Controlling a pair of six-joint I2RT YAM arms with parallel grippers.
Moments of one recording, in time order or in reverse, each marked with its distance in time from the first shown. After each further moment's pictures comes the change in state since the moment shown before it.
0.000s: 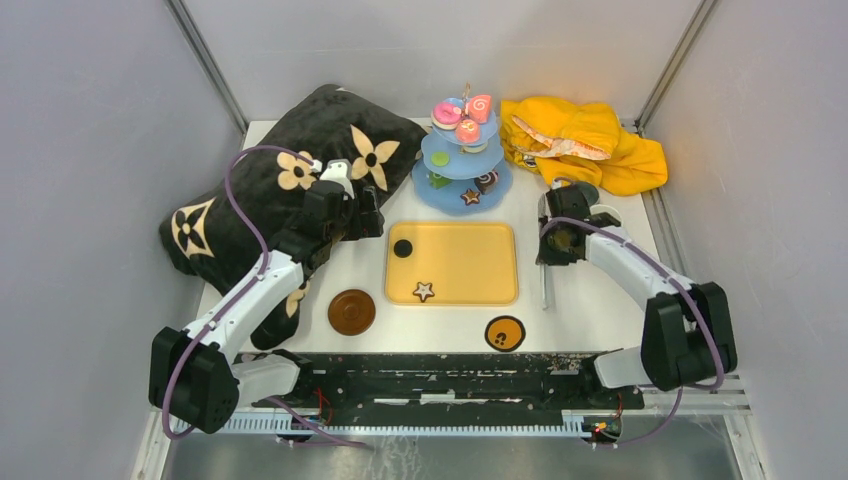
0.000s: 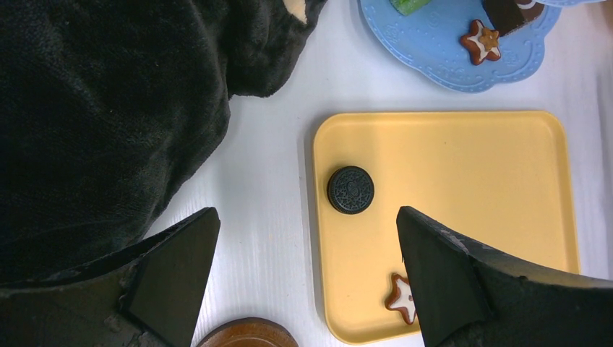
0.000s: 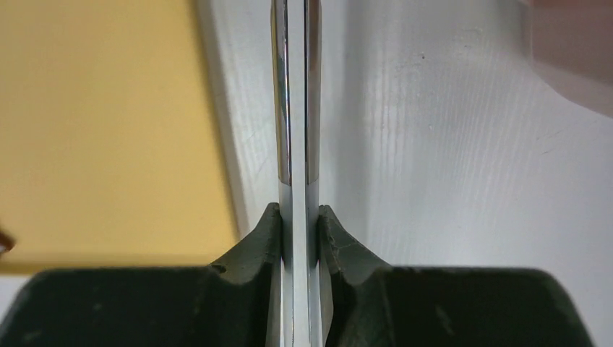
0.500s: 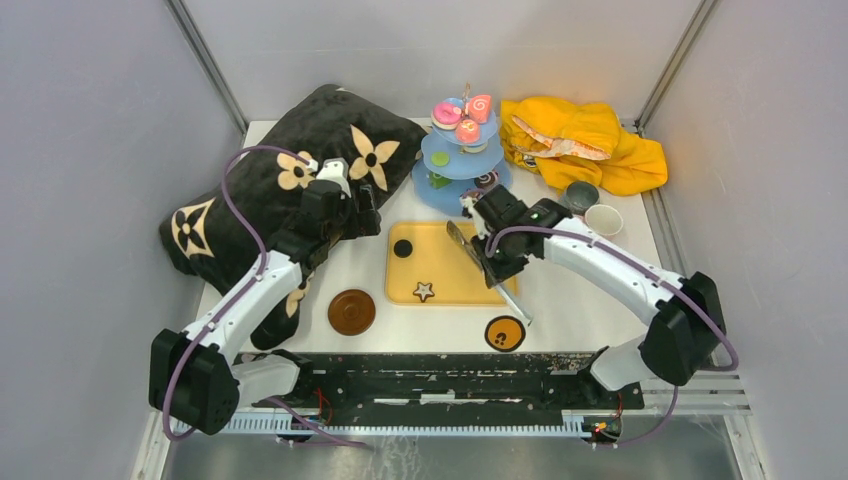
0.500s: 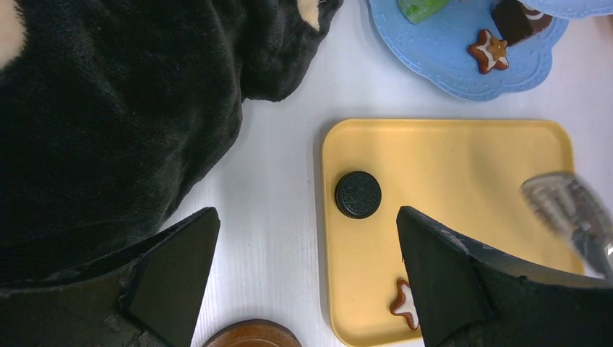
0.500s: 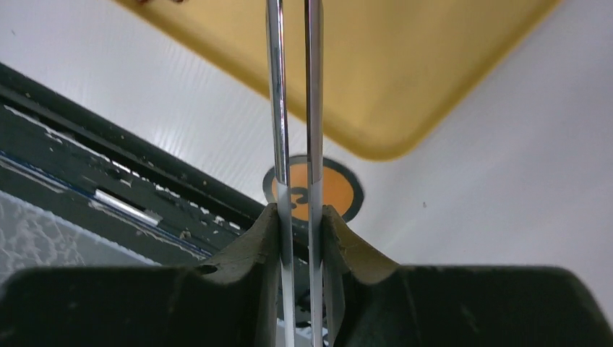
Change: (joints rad) left arm 0.013 -0.003 0.000 0.000 -0.010 0.000; right arm 0.422 0.012 0.355 -0.398 -0.163 -0.153
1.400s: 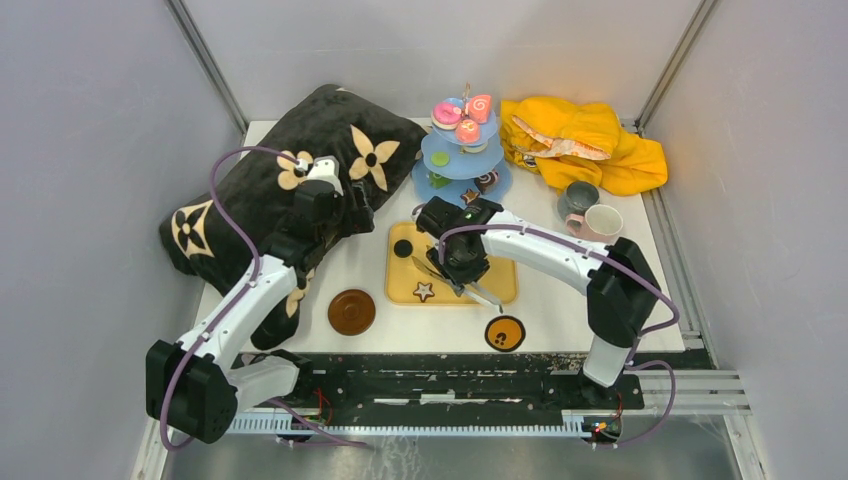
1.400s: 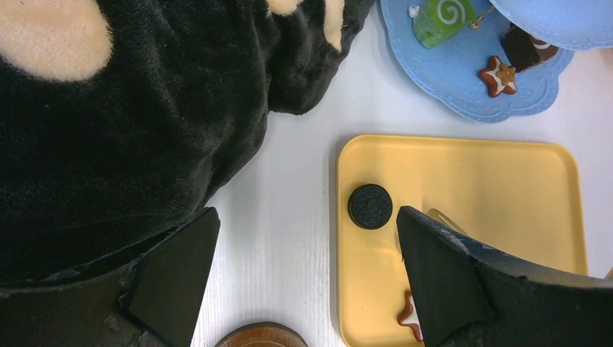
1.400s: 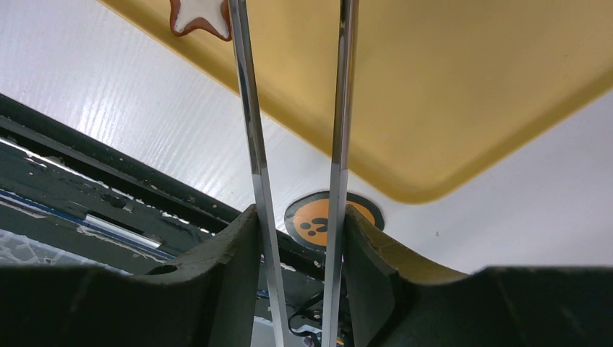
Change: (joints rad) left arm 0.021 -0.046 -0.002 -0.006 -0.045 0.000; right arm 0.226 0.332 0.248 -0.106 0.118 0.023
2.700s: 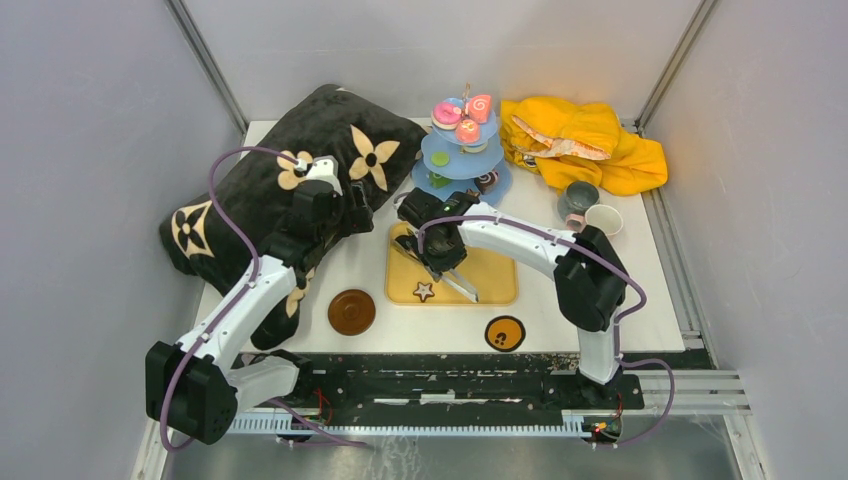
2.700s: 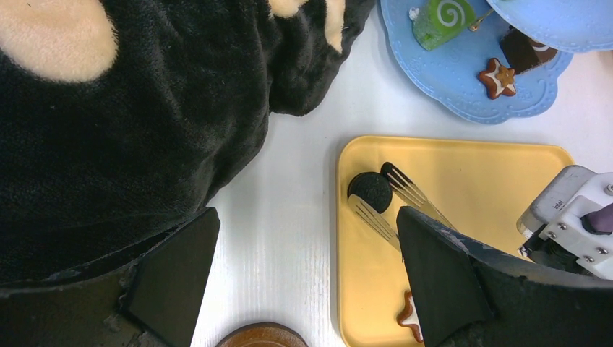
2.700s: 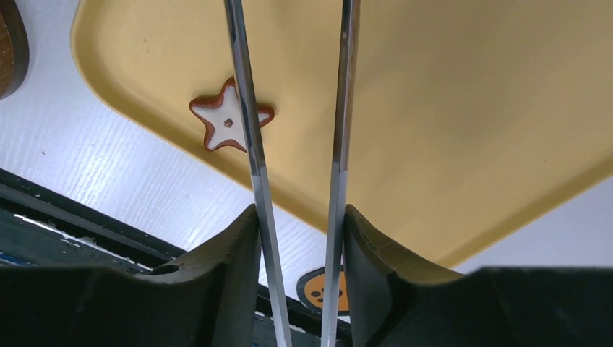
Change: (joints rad) left arm 0.005 -0.005 0.000 -0.002 0.000 0.000; right arm 0.002 0.168 0.147 0.105 0.024 -0.002
